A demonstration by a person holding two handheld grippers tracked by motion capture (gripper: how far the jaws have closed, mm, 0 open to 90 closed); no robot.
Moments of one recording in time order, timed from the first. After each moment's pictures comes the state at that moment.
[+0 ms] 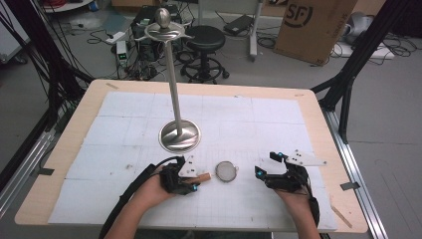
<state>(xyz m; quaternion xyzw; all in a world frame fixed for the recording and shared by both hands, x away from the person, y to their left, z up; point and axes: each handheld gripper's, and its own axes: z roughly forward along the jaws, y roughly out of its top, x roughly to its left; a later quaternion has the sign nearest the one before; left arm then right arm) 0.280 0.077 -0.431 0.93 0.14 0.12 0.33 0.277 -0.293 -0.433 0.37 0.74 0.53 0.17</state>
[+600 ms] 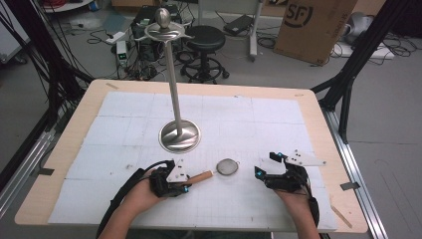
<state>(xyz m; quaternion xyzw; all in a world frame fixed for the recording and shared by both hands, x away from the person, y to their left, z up) 0.273 0.088 -0.431 0.92 0.13 0.14 0.33 0.277 -0.292 -0.433 0.37 0.75 0.53 0.17</state>
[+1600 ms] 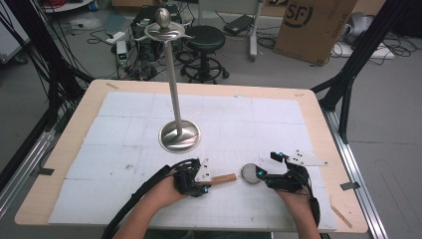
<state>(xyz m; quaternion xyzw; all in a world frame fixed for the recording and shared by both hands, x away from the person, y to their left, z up) 0.282 0.035 -0.427 0.93 0.10 0.15 0.31 0.277 -0.295 -0.433 0.37 0.74 0.53 0.17</state>
